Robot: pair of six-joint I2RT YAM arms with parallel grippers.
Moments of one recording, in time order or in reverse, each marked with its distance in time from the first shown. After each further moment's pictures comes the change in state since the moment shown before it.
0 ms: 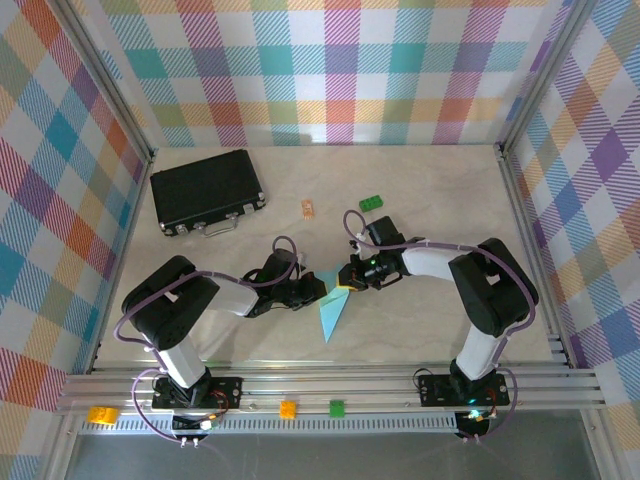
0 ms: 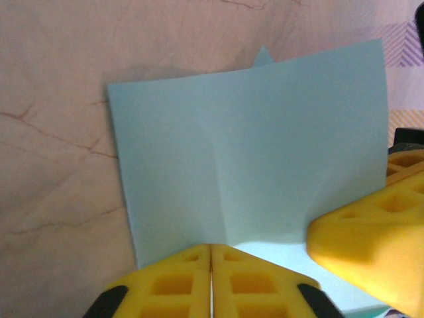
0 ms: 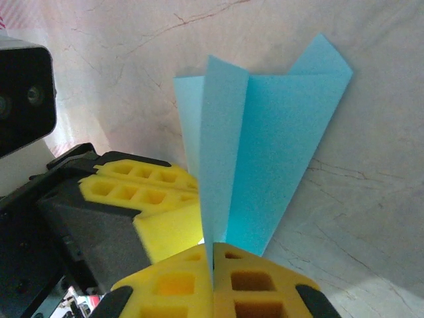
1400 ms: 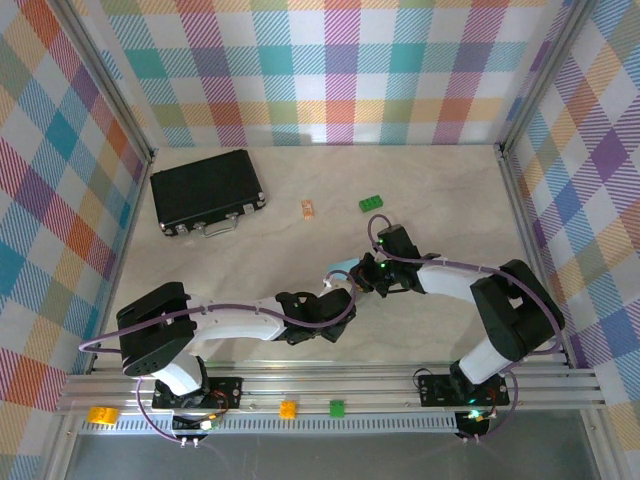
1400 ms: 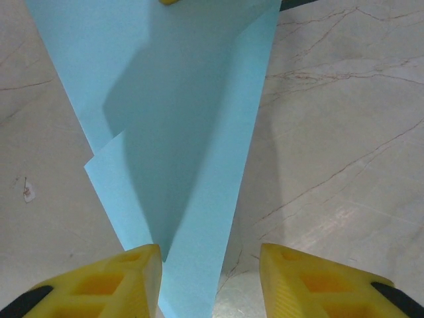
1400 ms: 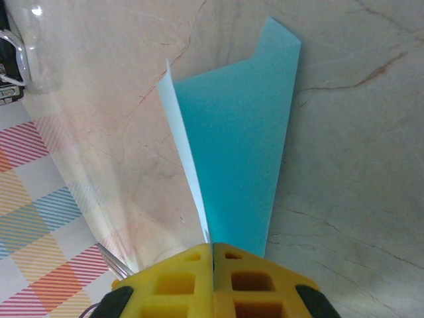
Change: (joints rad) left arm -0.510 -0.121 0.296 -0.766 -0.710 0.447; right arm -0.001 -0.191 -0.192 0.192 0.191 0.458
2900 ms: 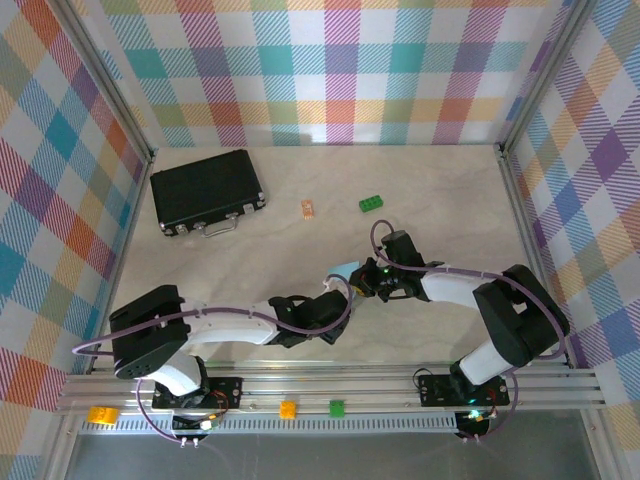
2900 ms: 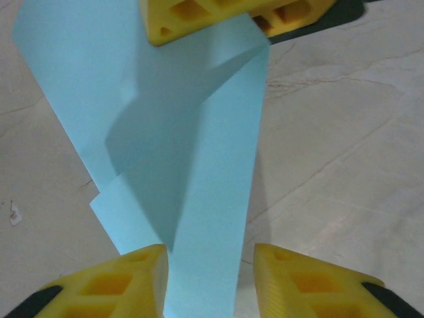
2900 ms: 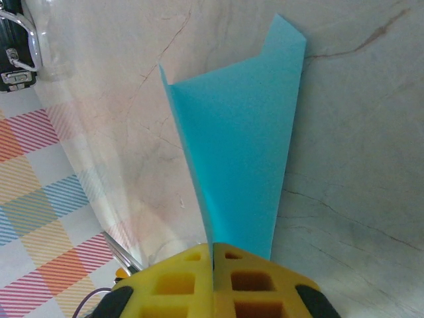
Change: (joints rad) left arm -0.001 -0.026 -0.063 0.112 0.011 0.086; right arm 0.000 -0.030 -0.076 0.095 -0.035 0.008
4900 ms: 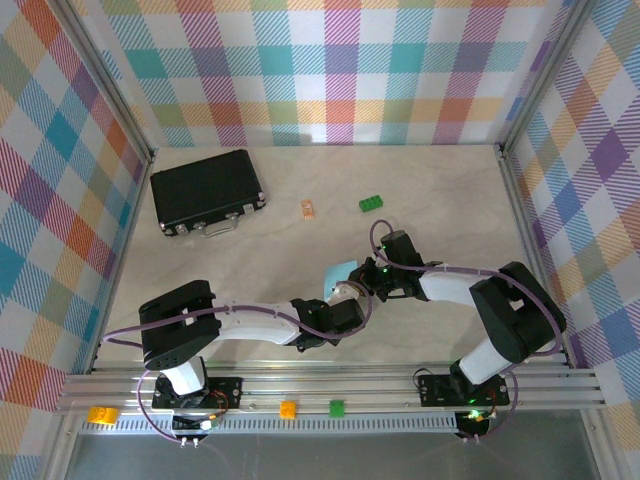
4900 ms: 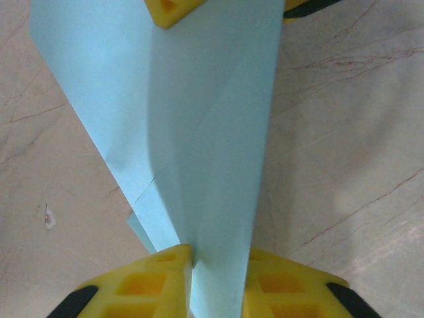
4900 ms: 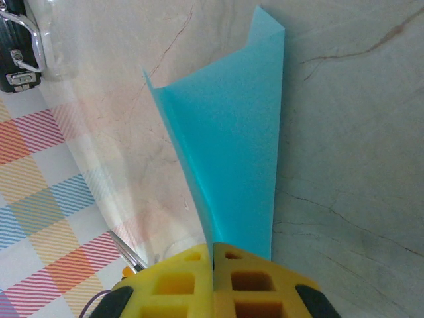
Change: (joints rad) left arm -0.045 0.139 0.093 -0.100 -0.176 0.001; right arm 0.000 0.024 0.000 0.029 -0.014 0.023
